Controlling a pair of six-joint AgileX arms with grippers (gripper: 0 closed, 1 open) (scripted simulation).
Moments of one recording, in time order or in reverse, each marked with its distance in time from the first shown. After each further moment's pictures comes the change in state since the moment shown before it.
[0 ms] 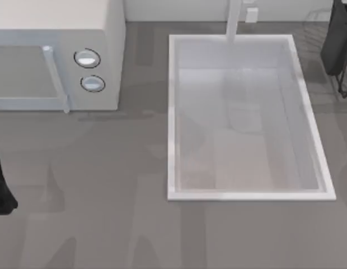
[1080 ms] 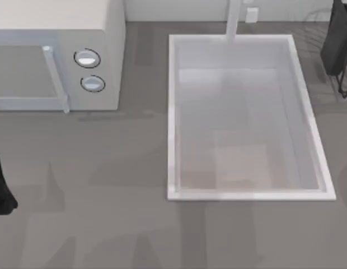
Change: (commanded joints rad) left arm 0.000 0.000 0.000 0.000 0.000 0.000; right arm -0.316 0.063 -0.147 0.515 -0.063 -0.226
